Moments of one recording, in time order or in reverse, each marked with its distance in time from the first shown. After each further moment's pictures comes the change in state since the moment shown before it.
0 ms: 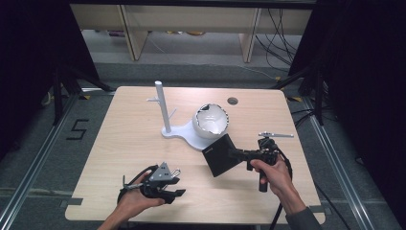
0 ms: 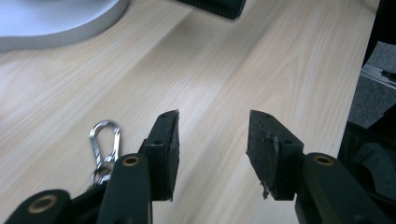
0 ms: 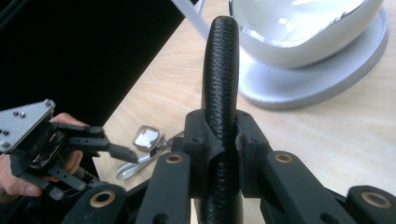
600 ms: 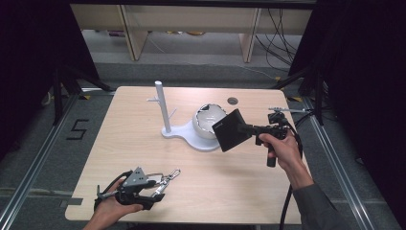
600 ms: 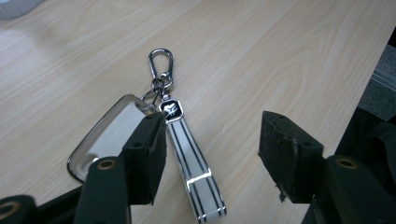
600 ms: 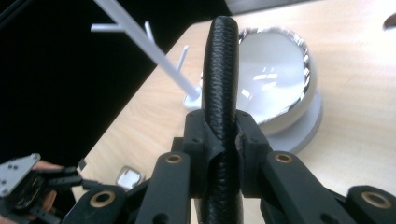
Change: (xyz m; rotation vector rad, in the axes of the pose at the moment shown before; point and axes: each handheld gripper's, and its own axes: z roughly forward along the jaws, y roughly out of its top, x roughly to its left) left arm 0.015 -0.044 -0.040 -0.006 0.073 -0.101; right arm -0.004 0.069 -0.022 -0.074 -0.074 -0.046
